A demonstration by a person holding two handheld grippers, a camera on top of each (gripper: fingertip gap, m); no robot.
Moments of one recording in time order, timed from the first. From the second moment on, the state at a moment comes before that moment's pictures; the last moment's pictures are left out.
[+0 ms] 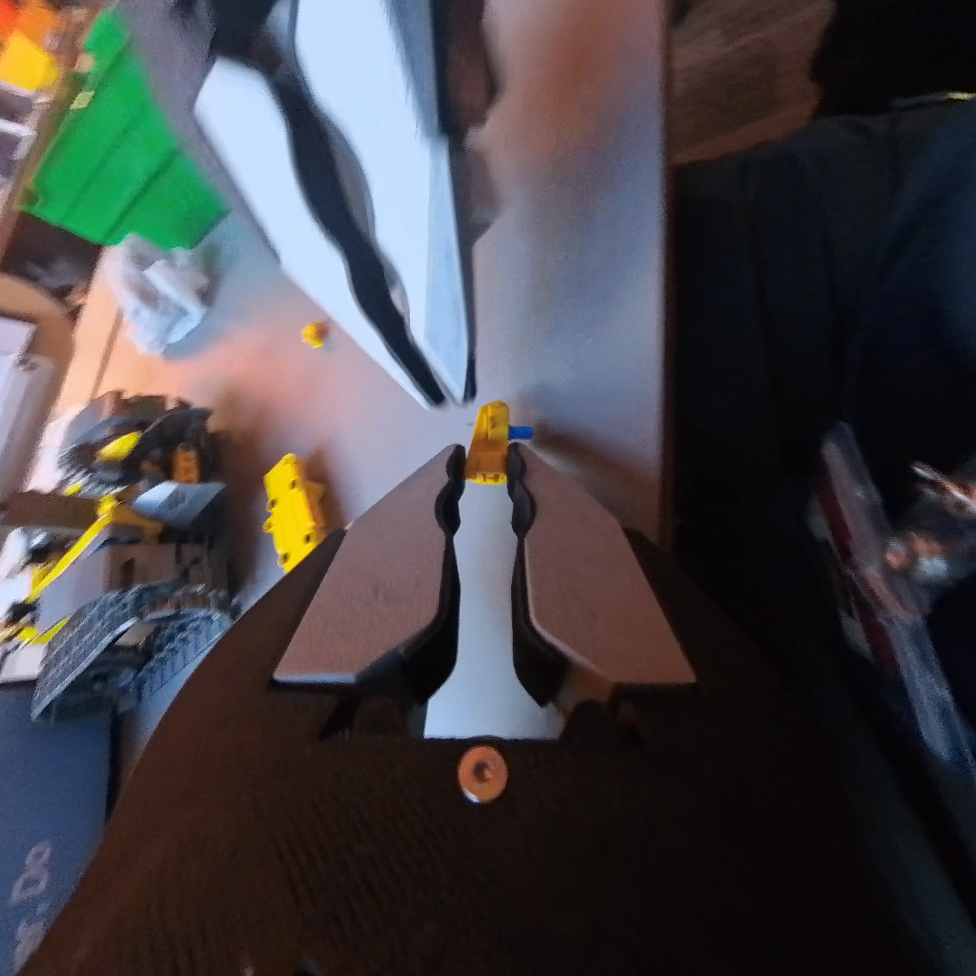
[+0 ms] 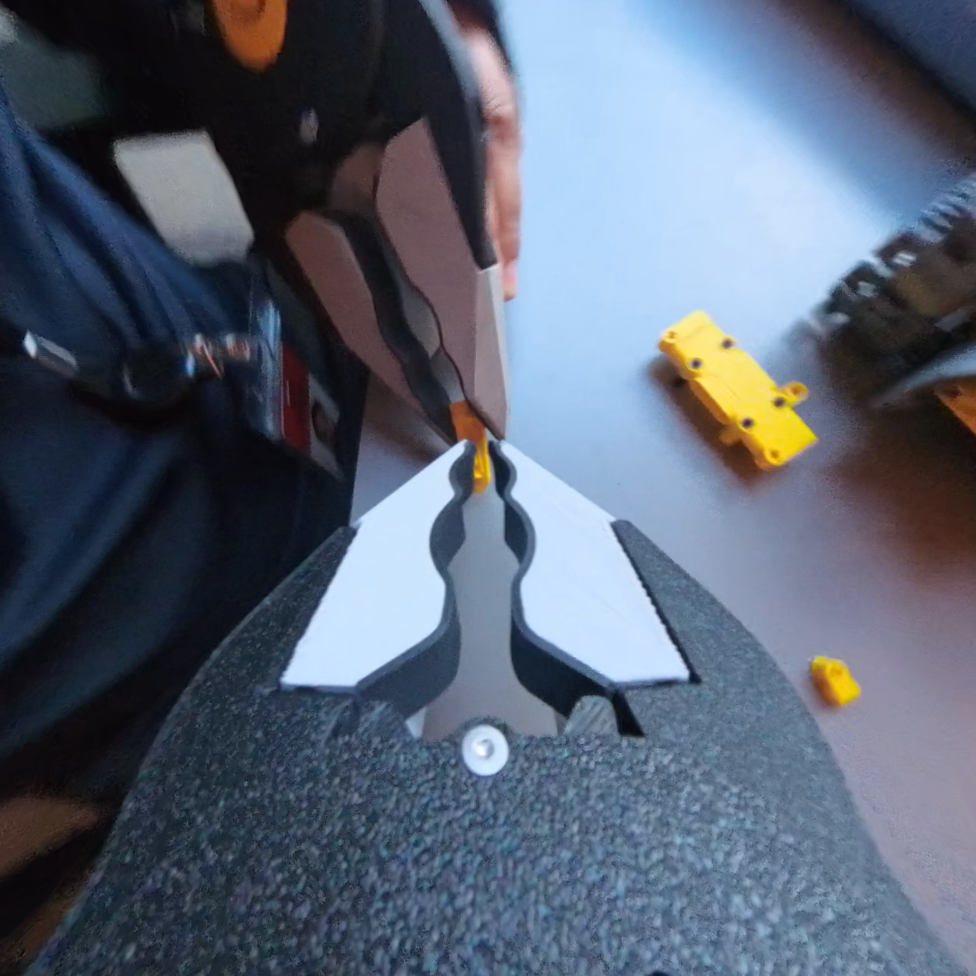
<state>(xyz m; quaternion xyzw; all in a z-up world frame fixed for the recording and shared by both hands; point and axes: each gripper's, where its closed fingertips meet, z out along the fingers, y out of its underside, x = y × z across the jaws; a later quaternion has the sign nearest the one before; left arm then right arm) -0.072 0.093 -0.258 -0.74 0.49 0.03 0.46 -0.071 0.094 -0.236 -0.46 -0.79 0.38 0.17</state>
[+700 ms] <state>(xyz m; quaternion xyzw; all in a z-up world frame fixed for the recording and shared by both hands) -0.076 0.103 -0.197 -0.69 0.37 0.05 0.62 -0.073 0.086 -0.201 -0.59 -0.51 0.61 0.15</state>
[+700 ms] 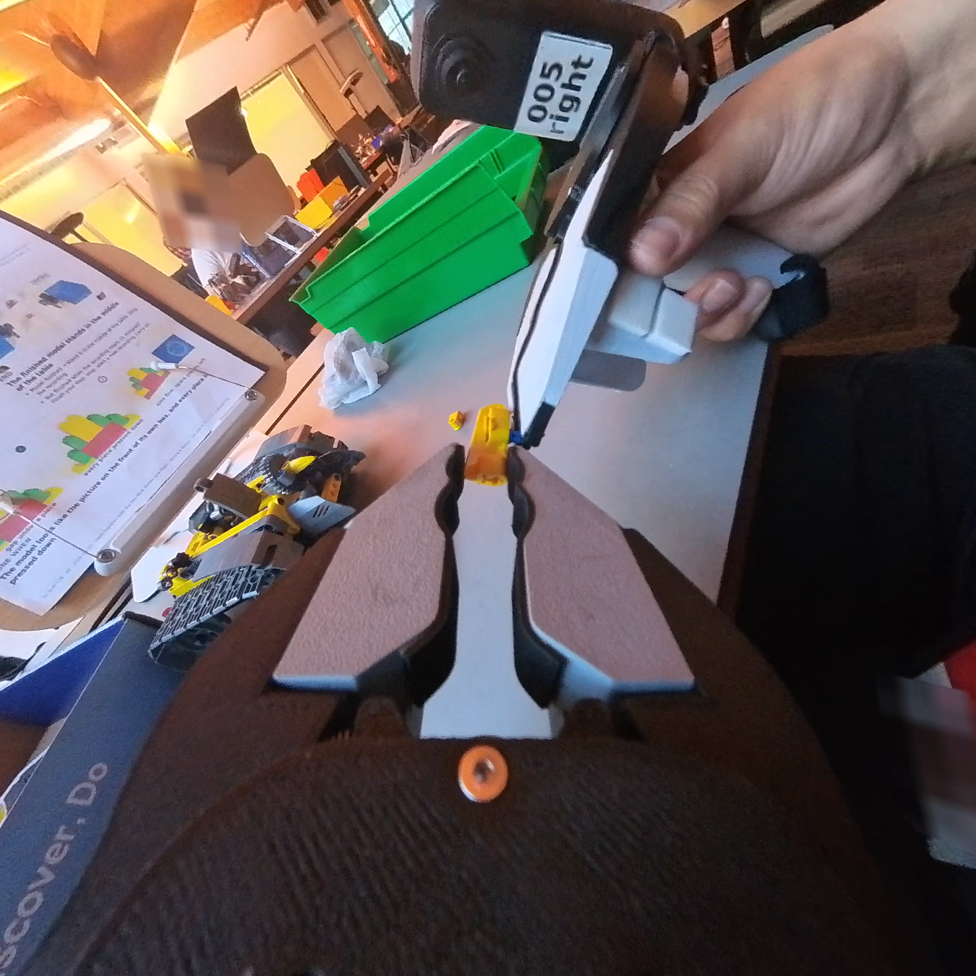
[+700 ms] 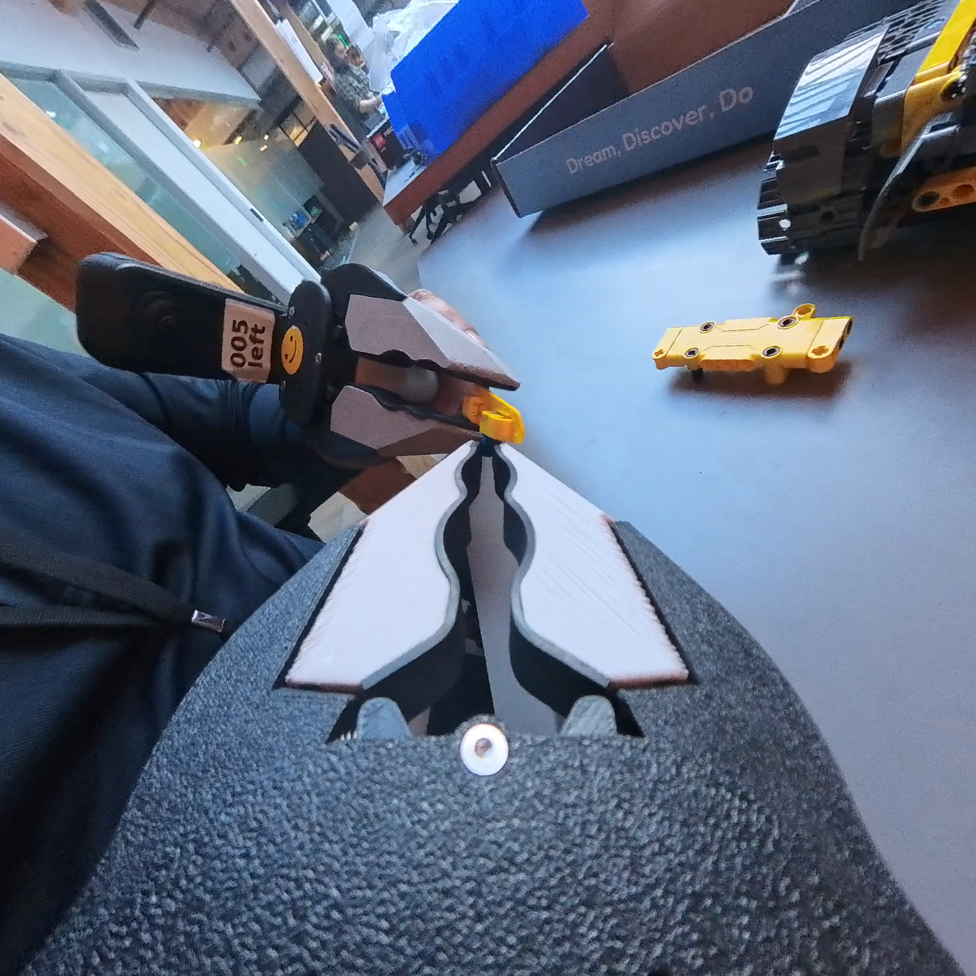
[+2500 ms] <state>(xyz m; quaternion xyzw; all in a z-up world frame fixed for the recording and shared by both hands) -0.113 0.116 -0.230 -0.75 0.37 0.11 0.53 -0.052 0.166 -0.198 -0.58 -0.67 0.29 0.36</state>
